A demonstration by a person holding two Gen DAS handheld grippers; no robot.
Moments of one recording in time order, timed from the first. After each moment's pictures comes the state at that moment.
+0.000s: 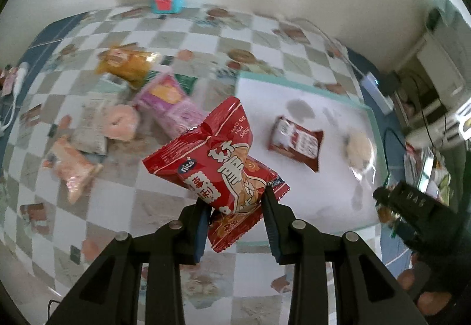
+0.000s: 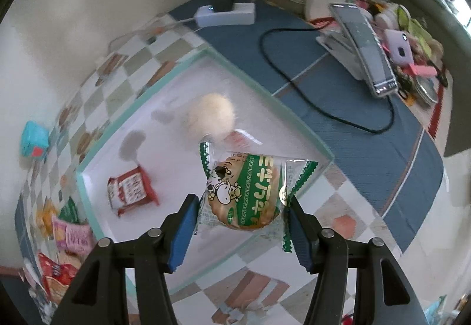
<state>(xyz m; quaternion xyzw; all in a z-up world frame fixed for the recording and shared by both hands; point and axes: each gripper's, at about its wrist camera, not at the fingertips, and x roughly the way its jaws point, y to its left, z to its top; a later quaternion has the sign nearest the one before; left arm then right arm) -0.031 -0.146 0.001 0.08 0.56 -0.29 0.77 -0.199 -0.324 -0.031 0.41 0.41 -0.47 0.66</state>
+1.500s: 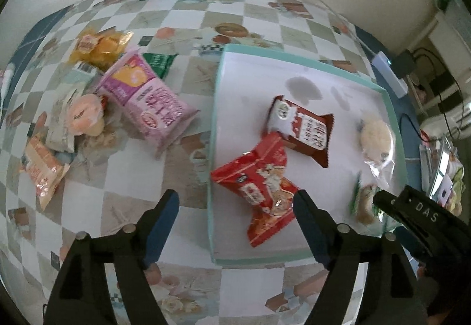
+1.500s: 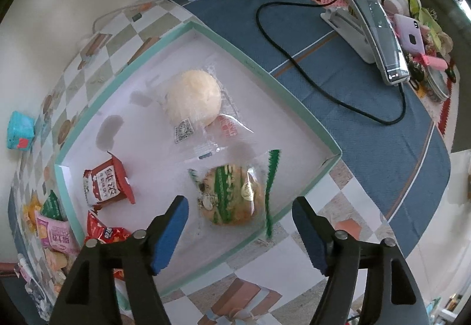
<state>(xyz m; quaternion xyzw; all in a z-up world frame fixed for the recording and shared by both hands) -0.022 -0.177 -0.037 0.10 0.59 -0.28 0.76 -0.190 -0.345 -0.055 0.41 0.46 -0.45 0.64</state>
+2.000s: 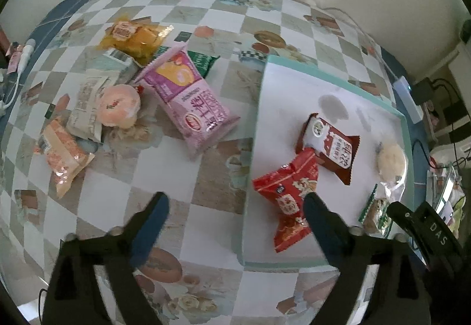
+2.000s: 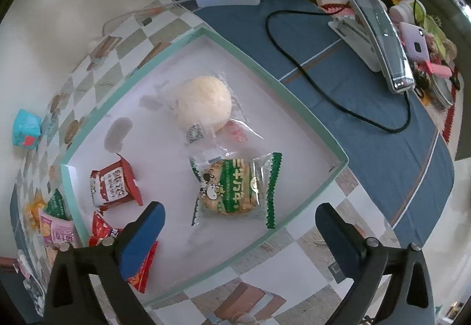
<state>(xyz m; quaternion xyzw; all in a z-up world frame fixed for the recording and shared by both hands) -0.004 -0.153 -0.034 0.07 0.59 -0.23 0.77 -0.188 -0.340 -0.049 0.40 0.44 -0.45 0.67</state>
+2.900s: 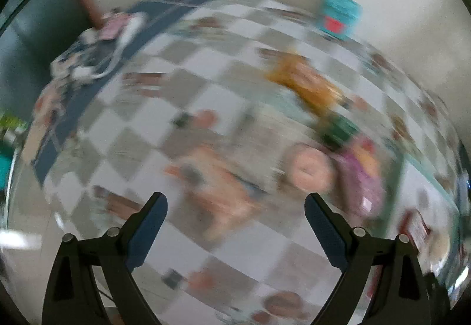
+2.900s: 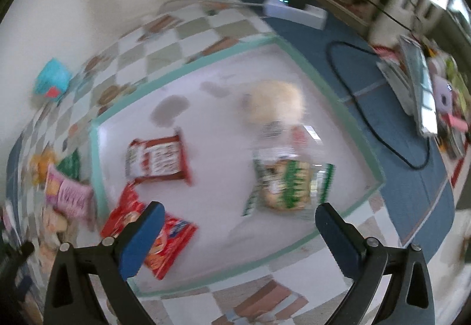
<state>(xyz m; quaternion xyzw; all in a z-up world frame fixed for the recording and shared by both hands) 0.080 -0.012 -0.020 0.02 0.57 -0.02 0.82 -0.138 -0.297 -0.041 0.30 0.47 -0.39 0.73</state>
